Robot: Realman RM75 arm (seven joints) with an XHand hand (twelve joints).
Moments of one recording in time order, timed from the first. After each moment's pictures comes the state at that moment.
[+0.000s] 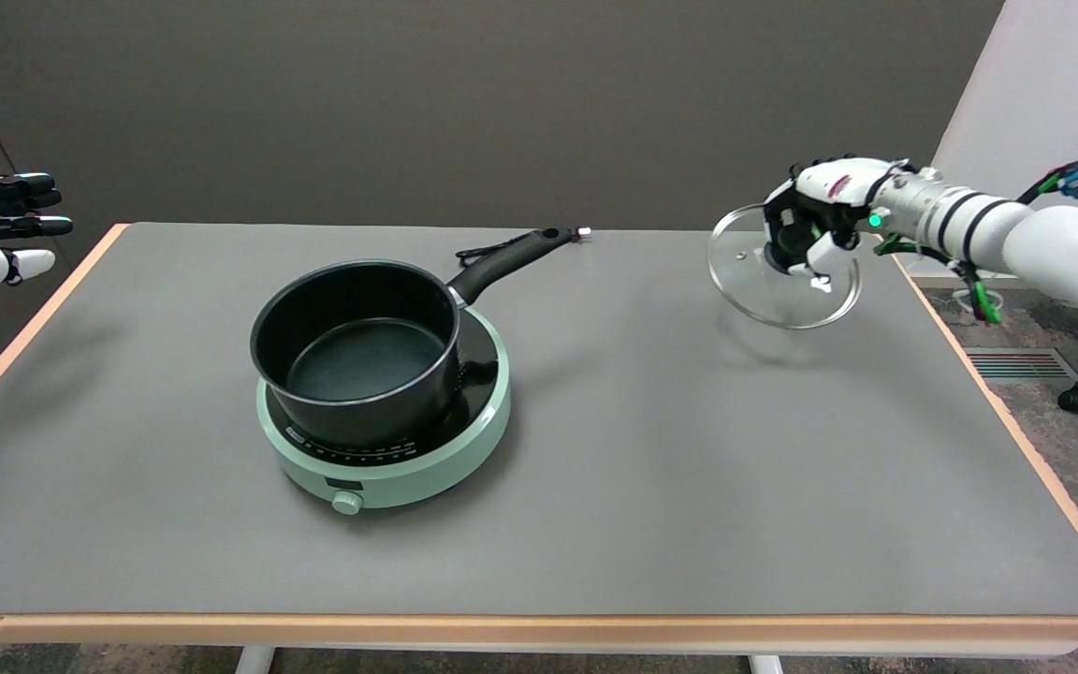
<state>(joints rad) 0.59 -0.53 -2.06 1.08 1.60 -0.23 -0.62</state>
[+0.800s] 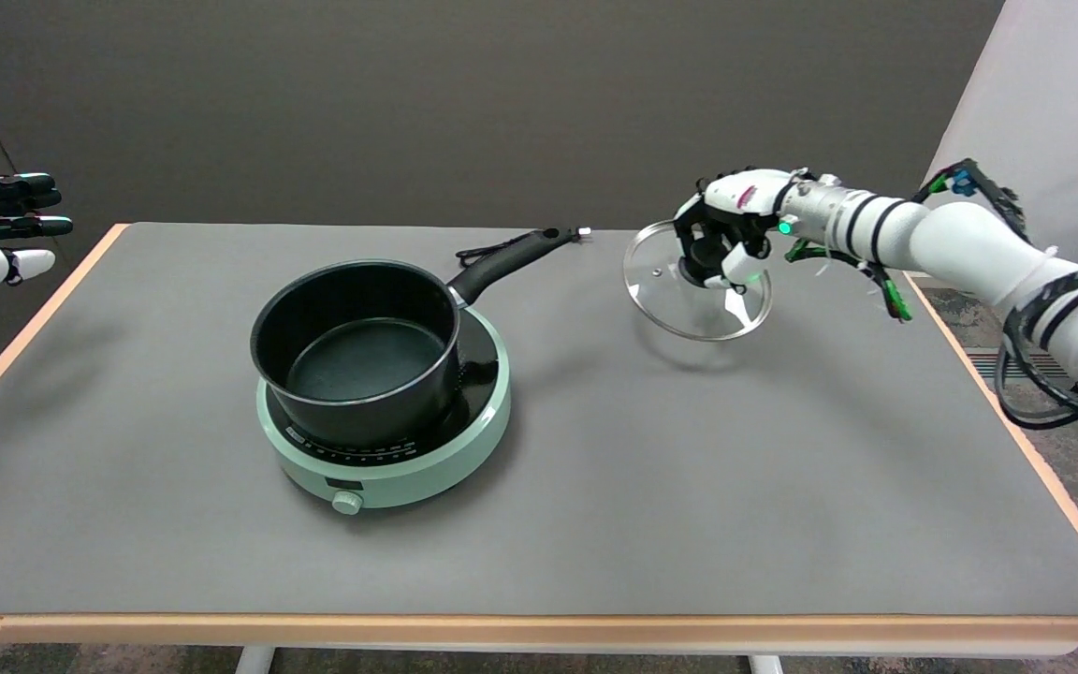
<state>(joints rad) 0.77 -0.66 -2.28 1.05 1.64 -0.25 -0.62</state>
